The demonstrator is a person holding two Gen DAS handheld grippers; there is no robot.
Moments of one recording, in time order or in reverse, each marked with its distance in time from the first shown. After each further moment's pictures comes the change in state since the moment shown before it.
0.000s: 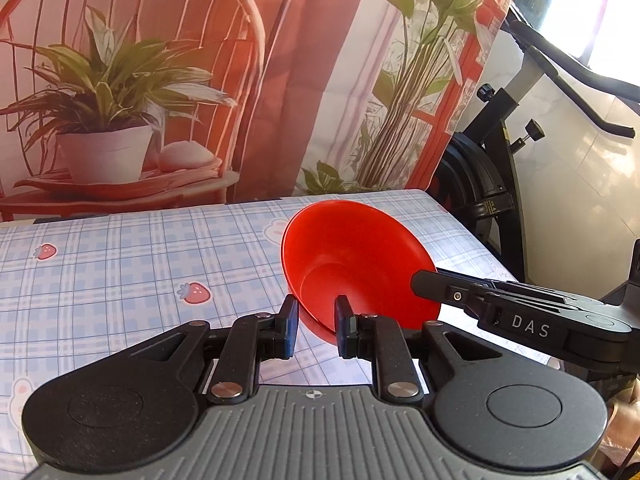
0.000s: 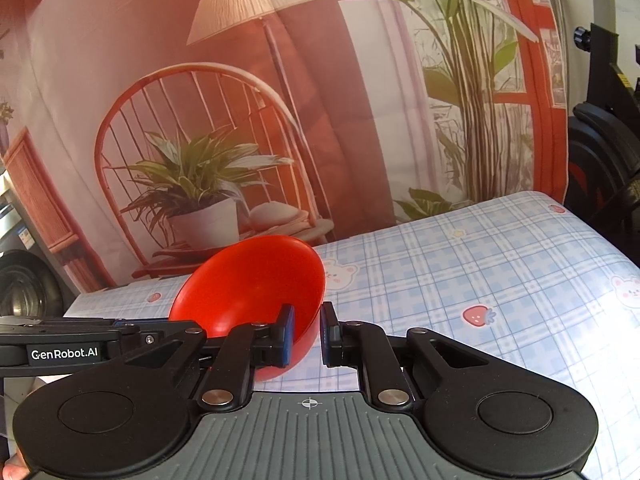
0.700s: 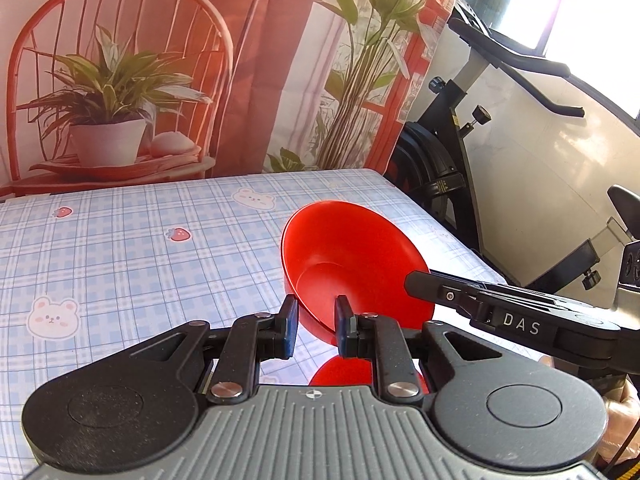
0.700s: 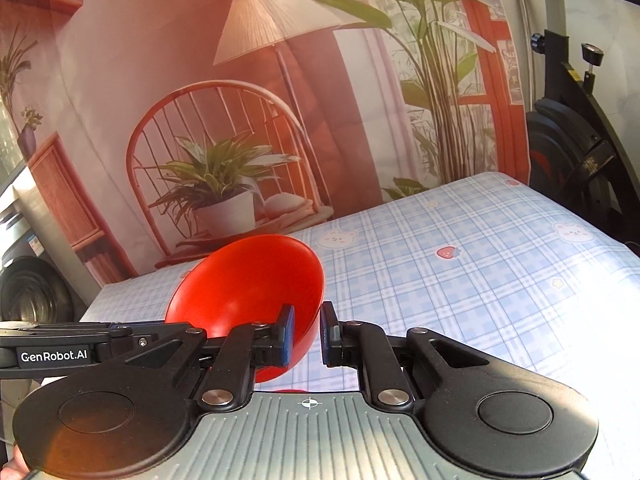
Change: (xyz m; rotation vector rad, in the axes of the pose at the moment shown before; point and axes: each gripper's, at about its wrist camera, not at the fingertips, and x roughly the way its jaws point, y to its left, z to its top) left arm -0.086 -0.024 -0.060 0.031 -0.006 -0.058; right arm -0.111 0.024 -0.059 0.042 -0.032 -0.031
